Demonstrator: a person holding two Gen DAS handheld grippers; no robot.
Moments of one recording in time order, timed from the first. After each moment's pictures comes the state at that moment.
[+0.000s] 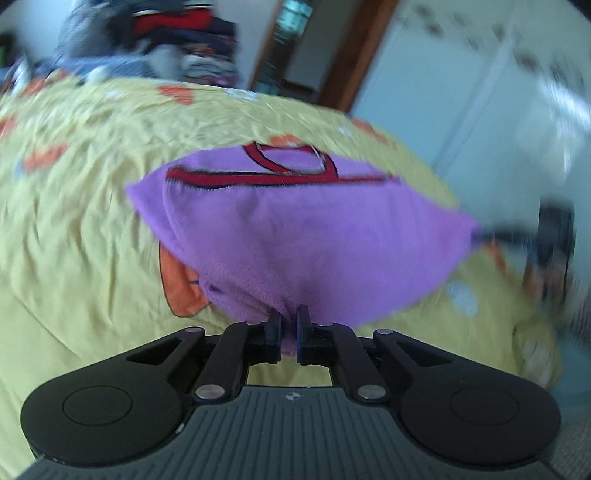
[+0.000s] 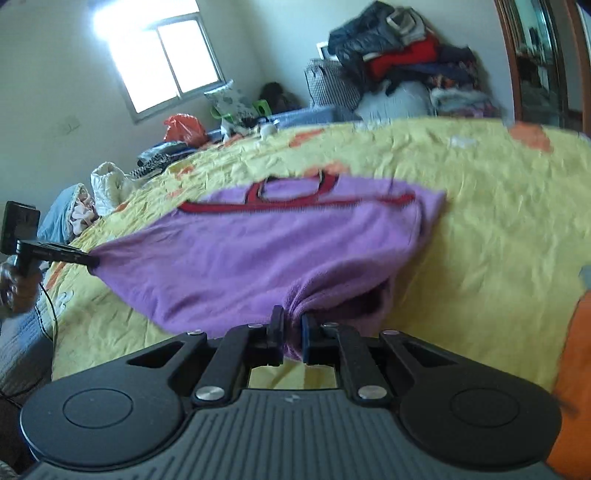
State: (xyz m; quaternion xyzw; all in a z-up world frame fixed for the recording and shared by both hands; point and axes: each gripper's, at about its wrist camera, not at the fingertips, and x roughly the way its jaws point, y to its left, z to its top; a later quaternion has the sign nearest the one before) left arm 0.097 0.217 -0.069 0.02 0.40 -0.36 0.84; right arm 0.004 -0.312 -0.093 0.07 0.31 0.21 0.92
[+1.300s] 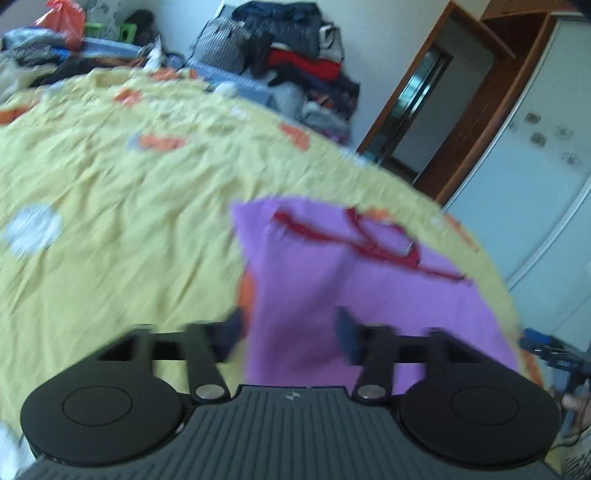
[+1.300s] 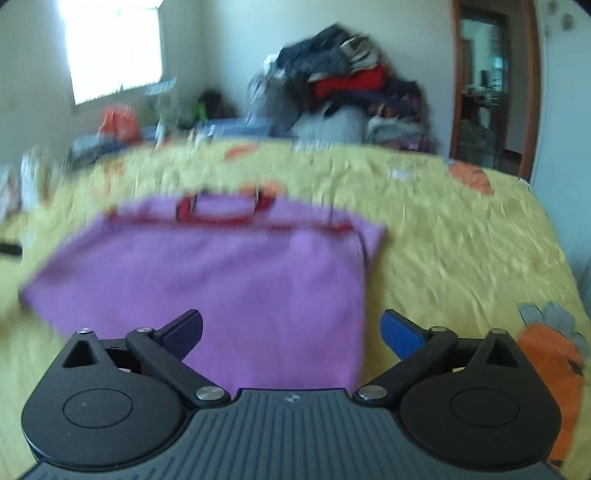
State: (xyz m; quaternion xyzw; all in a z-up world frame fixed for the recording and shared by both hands) left arm 0.099 0.241 -0.067 -0.15 0.35 -0.18 0.91; right arm 0.029 -0.273 -0.086 0.03 0.28 0.06 0.96
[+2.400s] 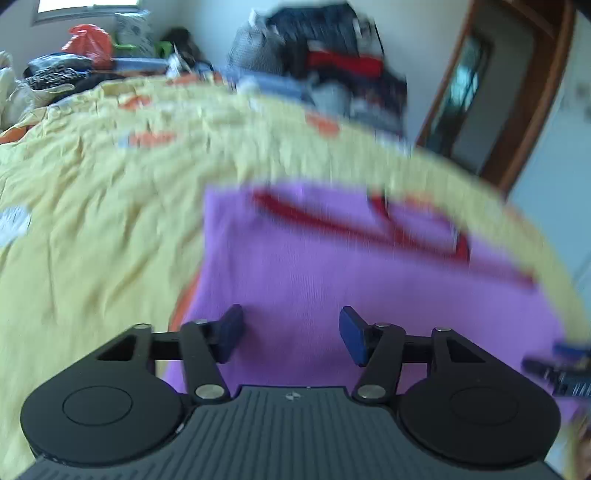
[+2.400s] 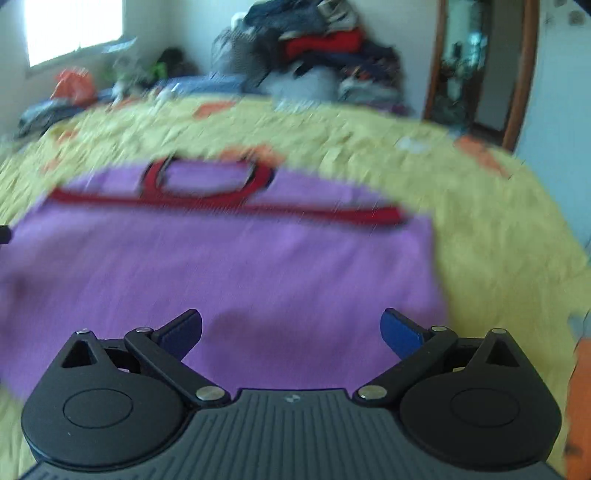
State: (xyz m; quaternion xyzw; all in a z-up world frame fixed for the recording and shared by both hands) left arm 0.115 0.143 -0.114 -0.07 0.38 -0.06 0.92; right arm 0.090 -0.206 -0.134 -0.04 0.38 0.03 0.92
